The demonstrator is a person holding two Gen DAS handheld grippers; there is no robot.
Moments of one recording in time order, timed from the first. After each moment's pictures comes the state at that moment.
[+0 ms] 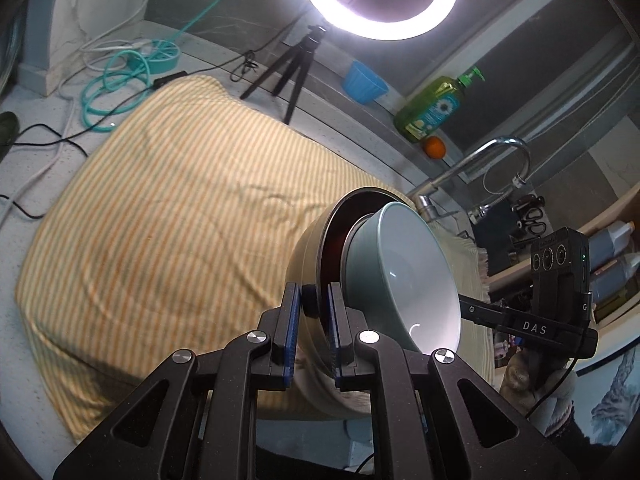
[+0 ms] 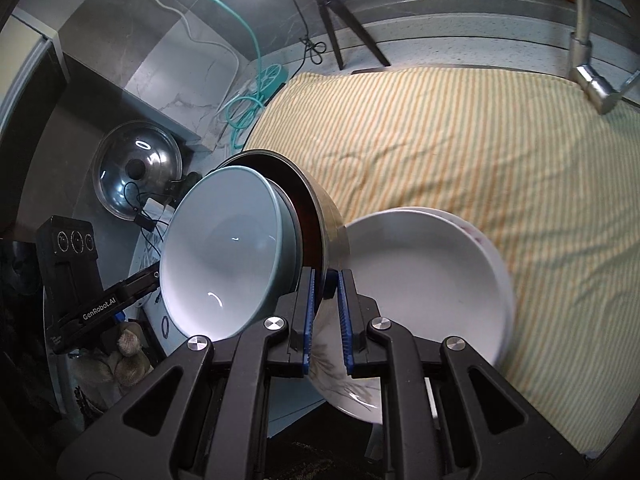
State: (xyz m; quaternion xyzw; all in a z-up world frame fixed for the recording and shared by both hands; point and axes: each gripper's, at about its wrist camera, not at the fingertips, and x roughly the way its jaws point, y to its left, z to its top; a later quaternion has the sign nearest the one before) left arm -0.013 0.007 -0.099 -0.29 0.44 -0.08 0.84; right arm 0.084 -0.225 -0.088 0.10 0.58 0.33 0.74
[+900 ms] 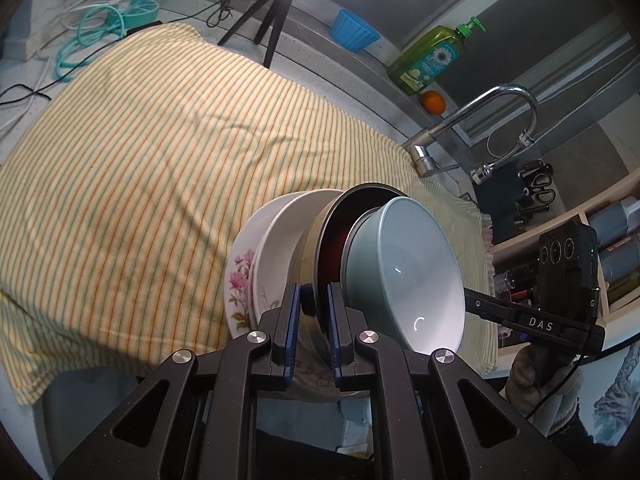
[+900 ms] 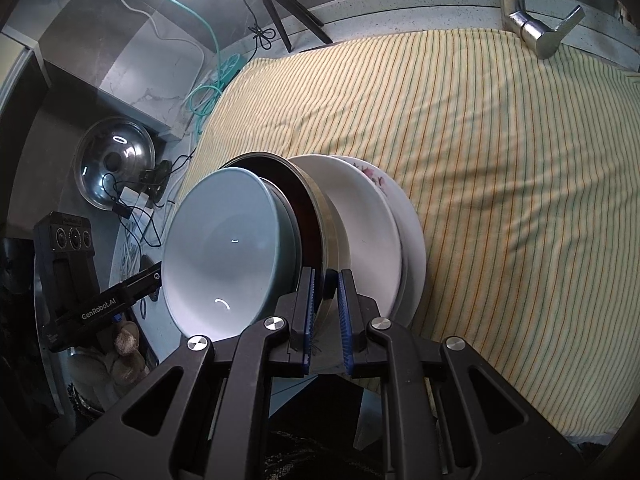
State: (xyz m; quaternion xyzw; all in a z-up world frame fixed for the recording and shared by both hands) left arm -0.014 -0.057 -0.130 -0.29 0.49 -0.09 0.82; right arm 0.070 -0.297 -0.119 0.10 0.61 0.30 0.73
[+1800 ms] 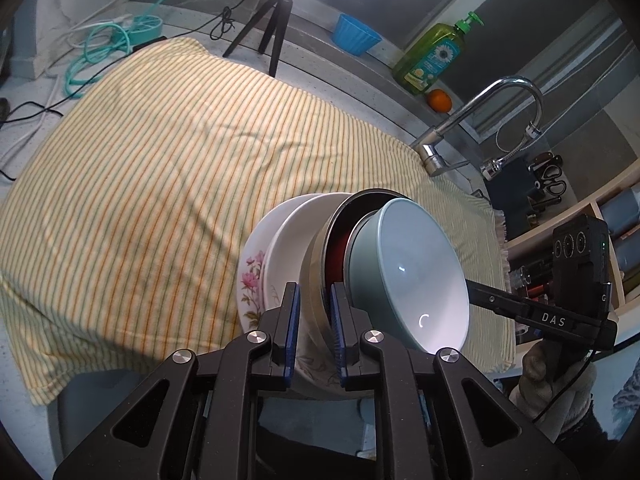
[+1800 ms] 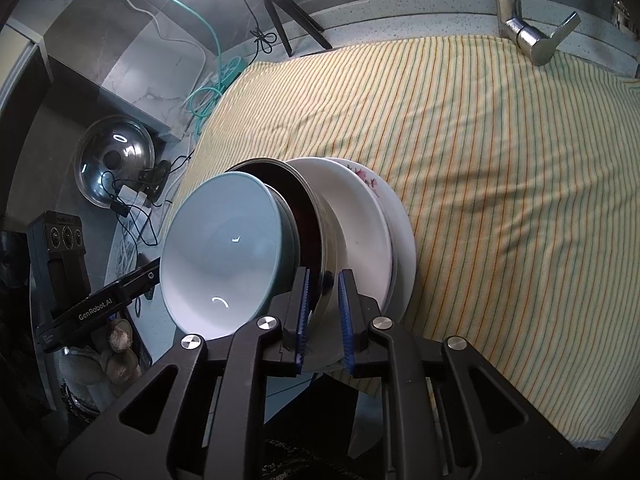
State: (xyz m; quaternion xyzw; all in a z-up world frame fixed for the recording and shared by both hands) left arm -0.020 -0.061 -0.124 -0.25 0.48 -0.07 0.84; right arm 0.068 -0.299 -0.114 0.09 0.60 0.30 0.74
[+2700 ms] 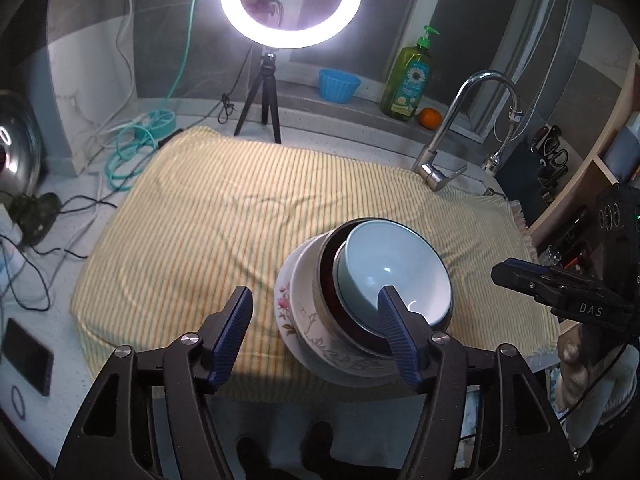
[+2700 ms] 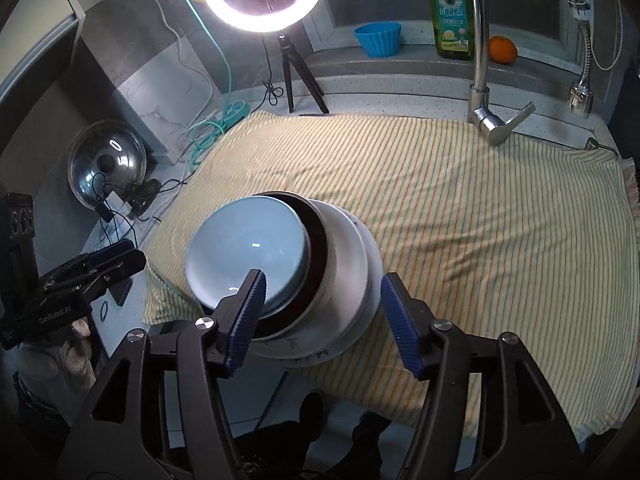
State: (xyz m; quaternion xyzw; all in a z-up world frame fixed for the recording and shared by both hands) left arm -0.066 -0.080 -0.062 -0.12 0.41 -0.01 0.90; right arm 0.013 -0.311 -0.048 0.03 0.49 0.27 0.83
